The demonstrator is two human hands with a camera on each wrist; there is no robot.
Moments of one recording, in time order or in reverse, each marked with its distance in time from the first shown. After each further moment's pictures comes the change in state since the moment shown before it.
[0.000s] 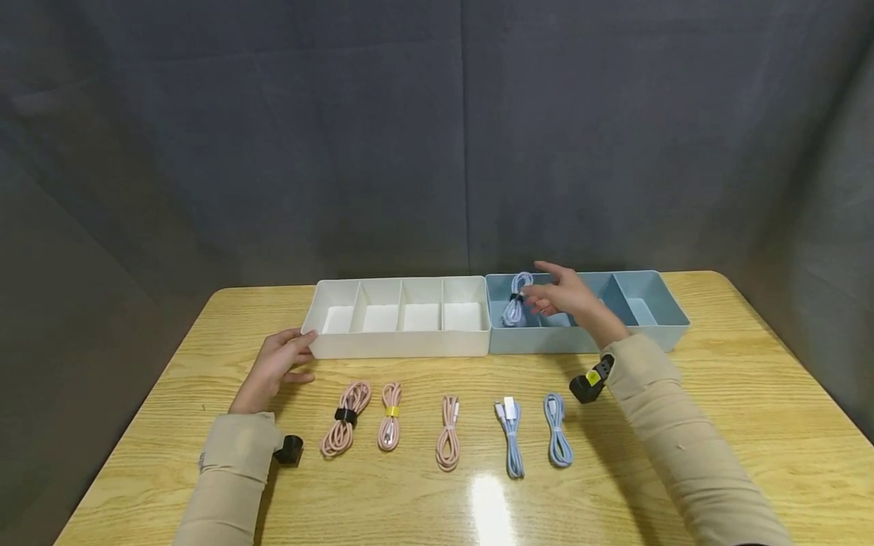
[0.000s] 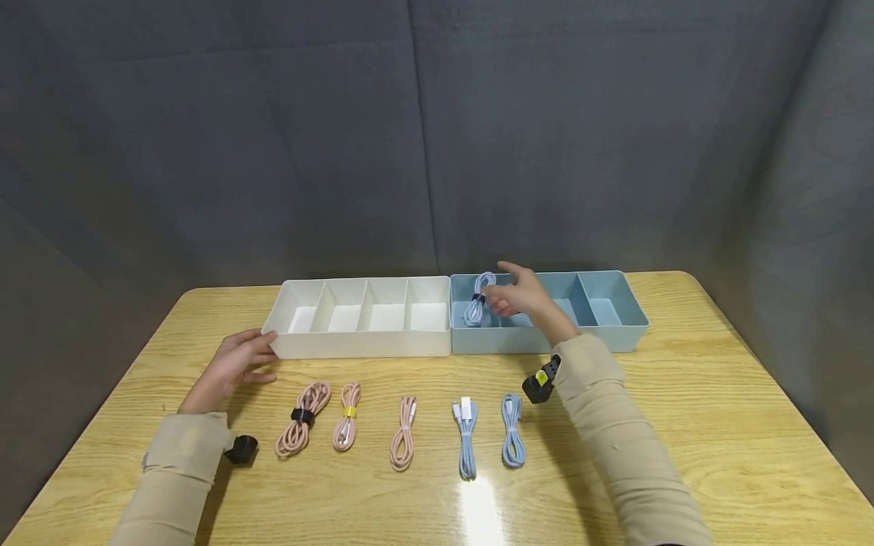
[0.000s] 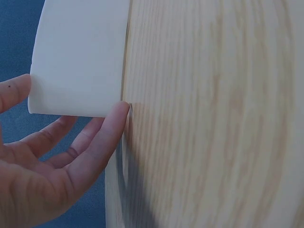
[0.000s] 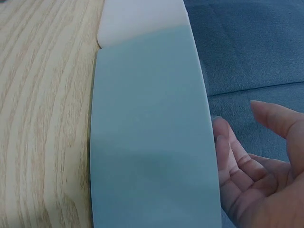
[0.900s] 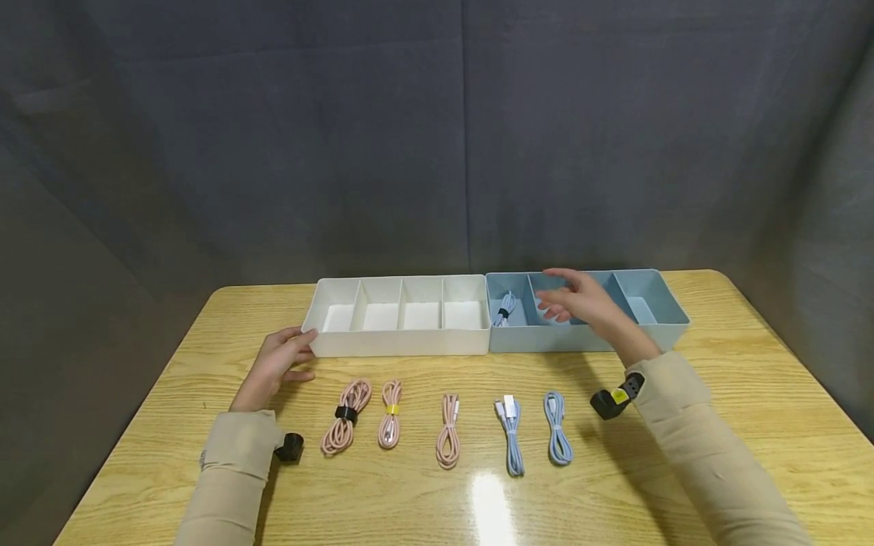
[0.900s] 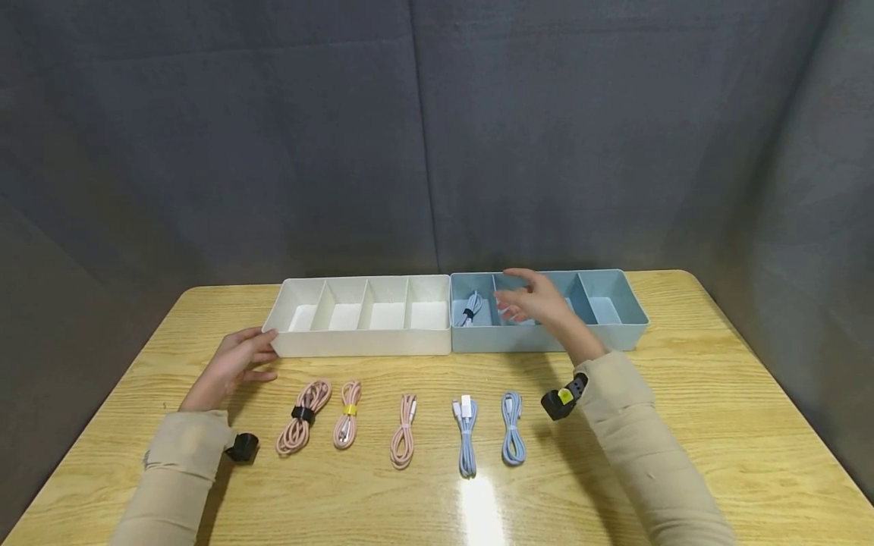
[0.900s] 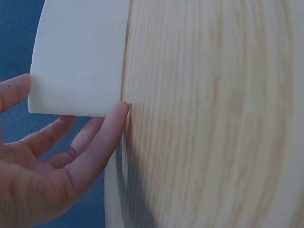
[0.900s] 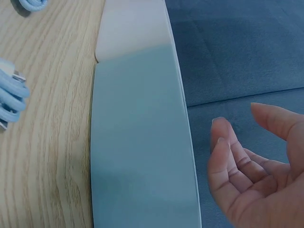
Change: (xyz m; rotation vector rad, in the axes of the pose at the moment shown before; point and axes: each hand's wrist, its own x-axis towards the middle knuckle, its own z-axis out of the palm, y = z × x) left_hand -0.002 0.008 0.003 0.004 0.005 -0.027; right_hand -0.030 0.002 -0.013 0.016 -0.020 -0.094
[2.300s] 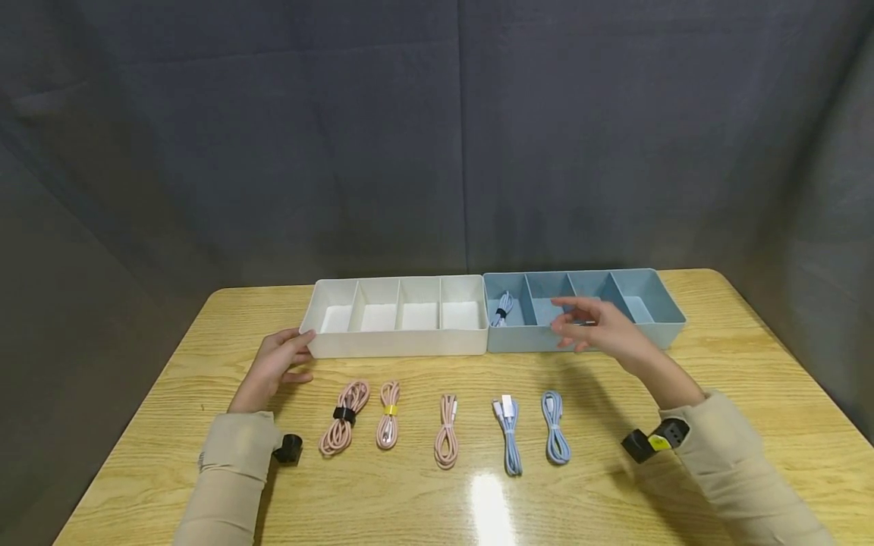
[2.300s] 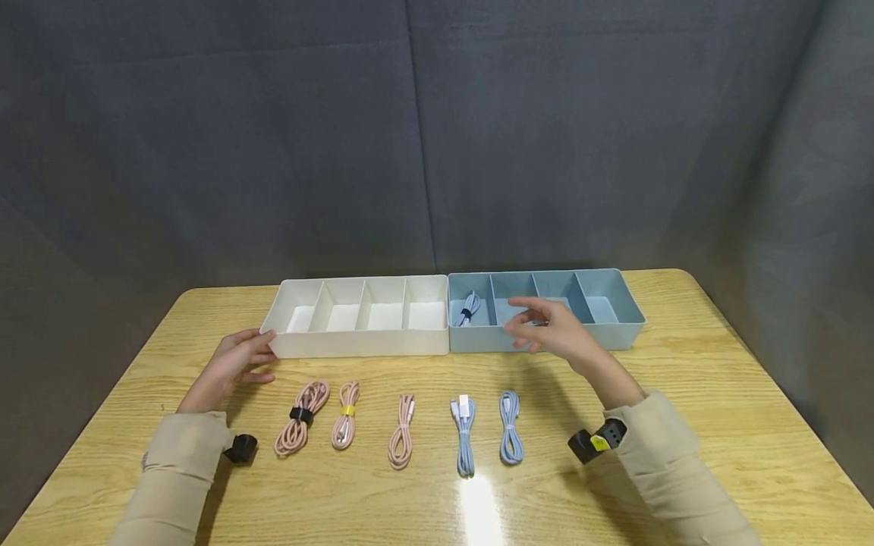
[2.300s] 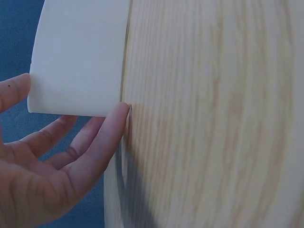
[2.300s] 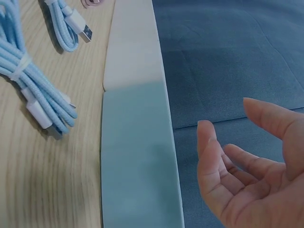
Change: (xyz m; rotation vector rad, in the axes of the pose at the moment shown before) left_hand 0.004 -0.007 -0.002 0.001 0.005 0.017; right_hand -0.058 -0.003 -0.002 0.009 -0.096 -0.046
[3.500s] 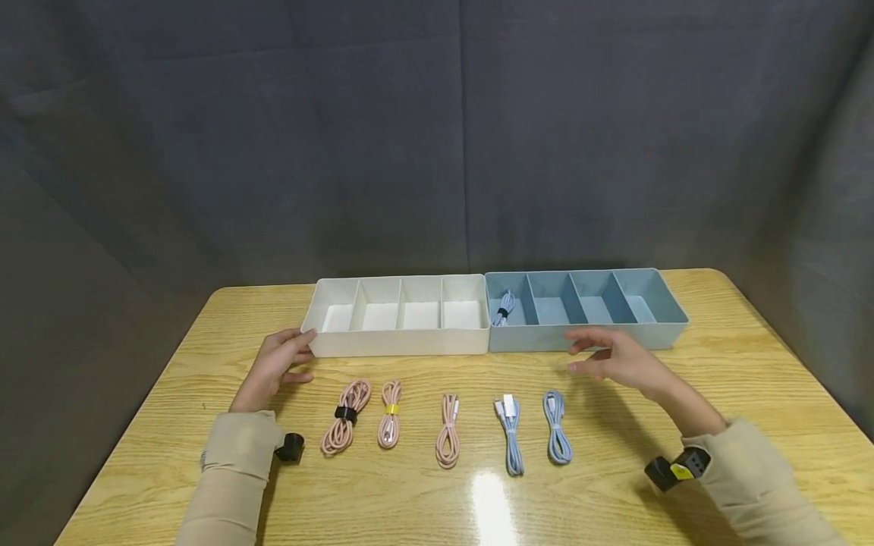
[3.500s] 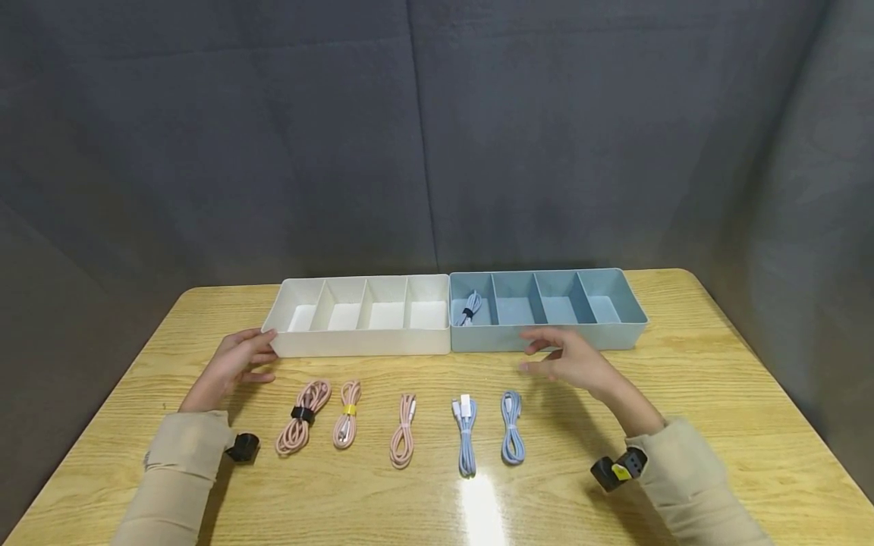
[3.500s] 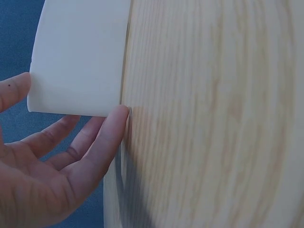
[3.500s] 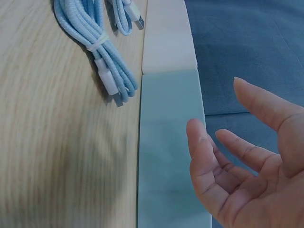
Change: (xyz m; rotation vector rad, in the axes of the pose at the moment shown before) left_hand -0.002 0.006 0.000 0.022 0.003 -0.049; right_hand -0.024 0.030 0.003 -0.083 -0.052 -0.027
